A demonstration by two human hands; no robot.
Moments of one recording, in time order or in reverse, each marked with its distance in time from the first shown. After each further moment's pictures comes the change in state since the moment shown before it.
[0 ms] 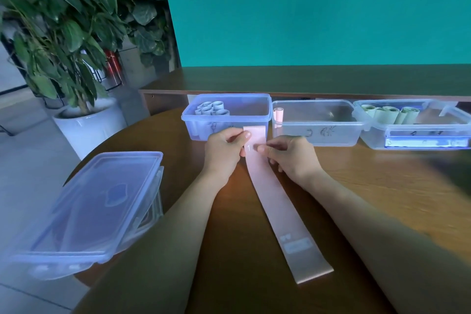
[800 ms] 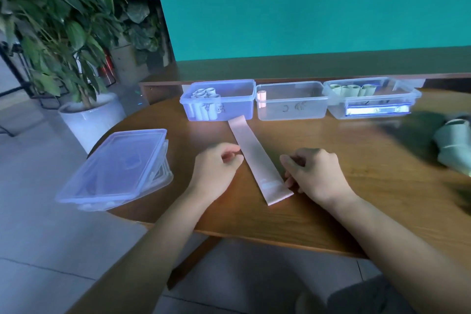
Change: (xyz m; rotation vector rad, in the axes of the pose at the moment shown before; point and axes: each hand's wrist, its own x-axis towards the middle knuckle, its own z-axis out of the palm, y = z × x) left_hand -0.137 0.040 -0.041 0.461 -0.135 0.071; right_hand -0.155 -0.004 -0.061 -0.152 0.086 -0.035
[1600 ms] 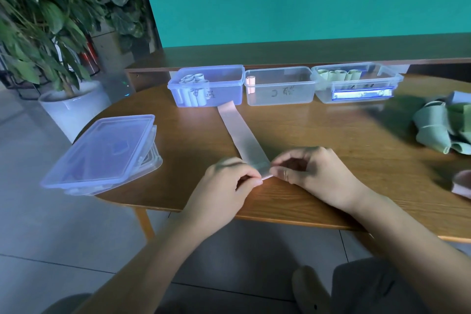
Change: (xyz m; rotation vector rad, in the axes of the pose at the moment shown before) left_hand -0.076 0.026 0.003 0.168 -0.138 0.391; right_hand -0.037 0.010 -0.030 0.087 -0.252 -0.213
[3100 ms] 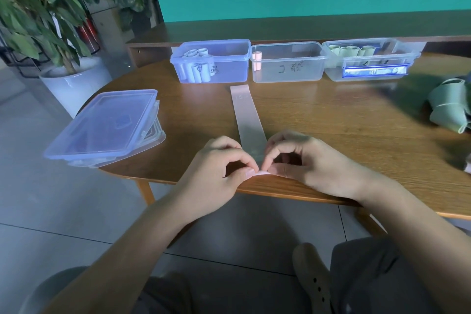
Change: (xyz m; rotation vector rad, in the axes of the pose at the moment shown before) left_hand -0.024 -0.006 -0.020 -0.082 -0.118 -0.061; right_hand -0.007 -0.012 0.011 0.056 -0.314 -0.133
